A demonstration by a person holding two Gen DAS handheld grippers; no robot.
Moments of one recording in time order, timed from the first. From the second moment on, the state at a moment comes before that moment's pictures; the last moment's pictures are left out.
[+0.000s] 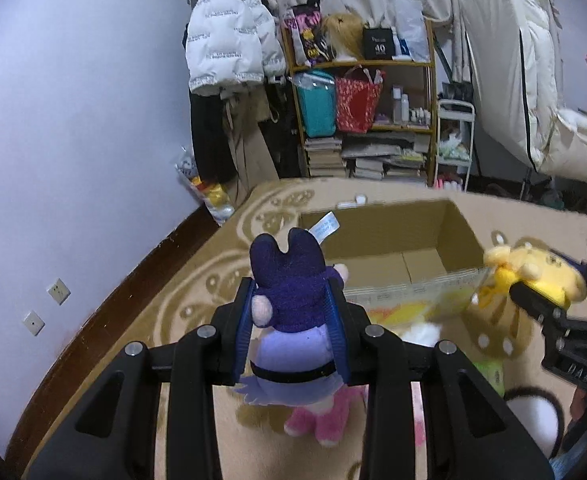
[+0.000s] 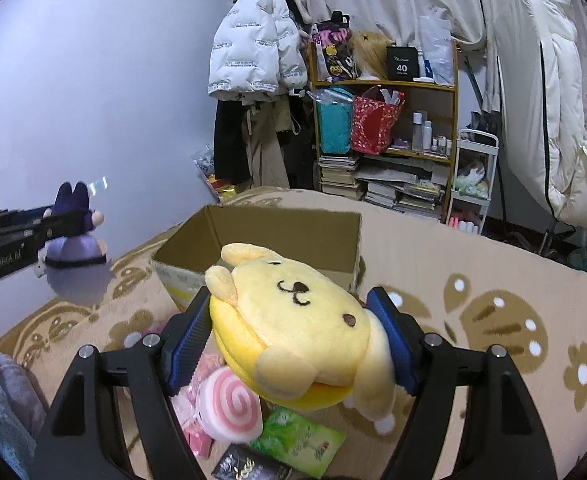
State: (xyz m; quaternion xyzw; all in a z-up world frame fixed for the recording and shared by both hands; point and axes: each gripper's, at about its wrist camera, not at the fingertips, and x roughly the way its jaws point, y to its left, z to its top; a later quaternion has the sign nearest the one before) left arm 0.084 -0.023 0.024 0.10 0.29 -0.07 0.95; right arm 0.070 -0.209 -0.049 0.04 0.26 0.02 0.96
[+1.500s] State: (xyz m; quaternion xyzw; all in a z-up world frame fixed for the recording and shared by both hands) left arm 0.218 -0.057 -0.034 0.08 0.33 -0.11 0.93; right arm 0.175 -0.219 -0.071 0.02 0.25 0.04 0.97
